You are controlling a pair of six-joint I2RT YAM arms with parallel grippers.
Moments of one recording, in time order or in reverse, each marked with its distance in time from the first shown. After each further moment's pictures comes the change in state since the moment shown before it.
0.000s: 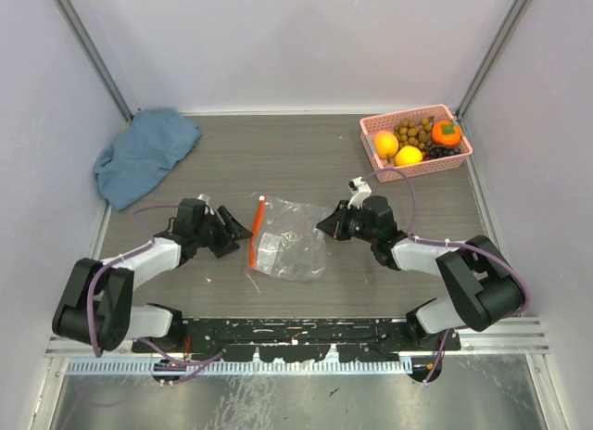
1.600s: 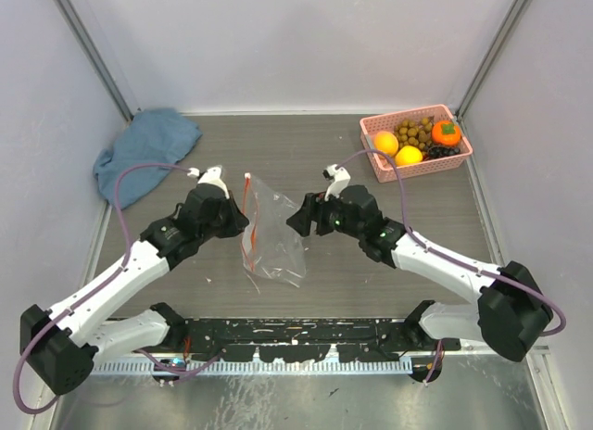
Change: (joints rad) left arm -0.352 -0.272 0.360 -0.465 -0.446 0.239; right arm 0.236 -0.204 0.253 -0.426 0.198 -0.057
